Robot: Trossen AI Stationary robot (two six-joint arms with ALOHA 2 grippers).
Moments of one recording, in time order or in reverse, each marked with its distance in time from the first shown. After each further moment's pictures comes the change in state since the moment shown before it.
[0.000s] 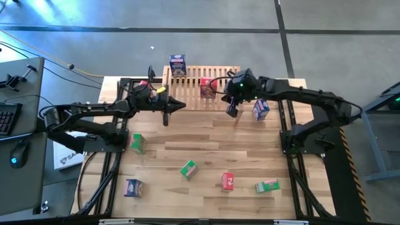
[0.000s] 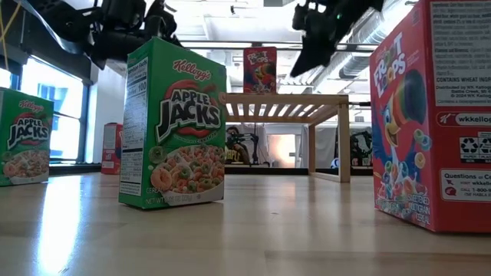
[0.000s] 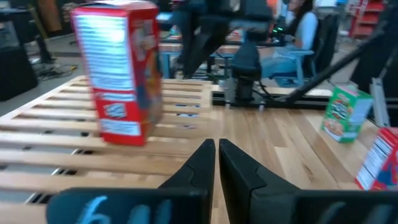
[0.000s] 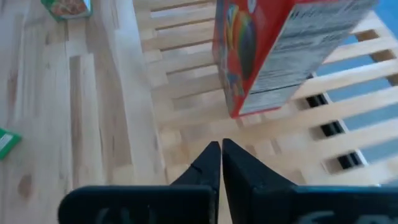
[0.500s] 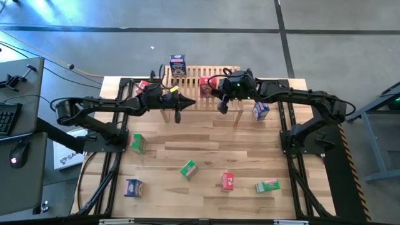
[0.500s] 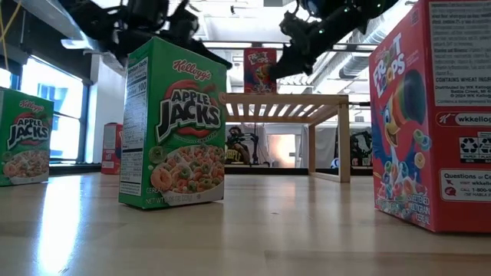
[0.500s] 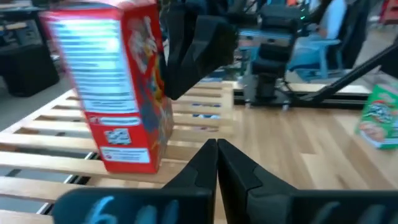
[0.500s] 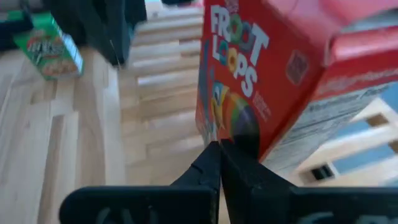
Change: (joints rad) left arm -0.059 0.188 0.155 0.000 -0.141 0.026; right arm -0.023 0.072 -0.086 0.387 0.000 0.001
